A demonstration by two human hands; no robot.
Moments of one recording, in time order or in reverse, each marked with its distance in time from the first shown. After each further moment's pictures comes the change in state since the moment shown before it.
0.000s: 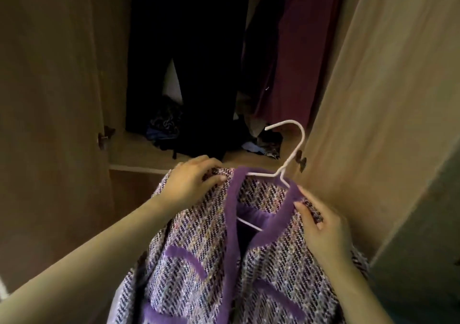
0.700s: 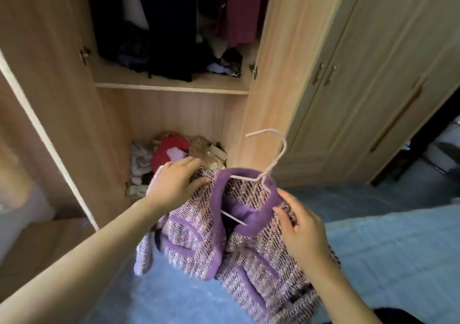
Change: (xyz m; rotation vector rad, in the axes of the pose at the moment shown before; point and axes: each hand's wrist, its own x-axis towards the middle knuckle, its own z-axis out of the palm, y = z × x) left_hand -0.291 0.178 -0.014 -0.070 -0.195 0.119; right_hand -0.349 -0.075 -0.177 -0.171 -0.112 0.146
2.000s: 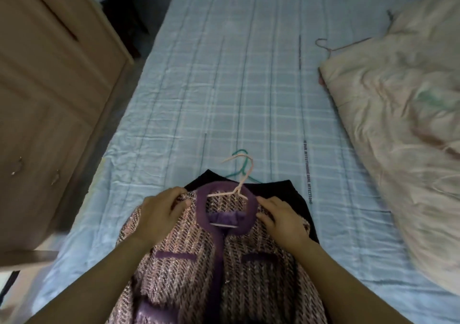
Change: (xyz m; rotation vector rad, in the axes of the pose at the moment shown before) left_hand 0.067 0.525 0.520 -0.326 -0.984 0.554; right_hand -0.377 0.431 -0.272 -0.080 0.095 1.207
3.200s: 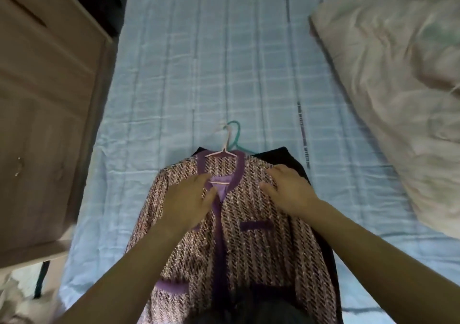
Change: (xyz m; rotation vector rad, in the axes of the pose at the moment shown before) left_hand -0.019 0.090 0.031 0.396 -0.255 0.008; right_hand -0.022 0.009 -0.036 -0.152 -0.165 0.158
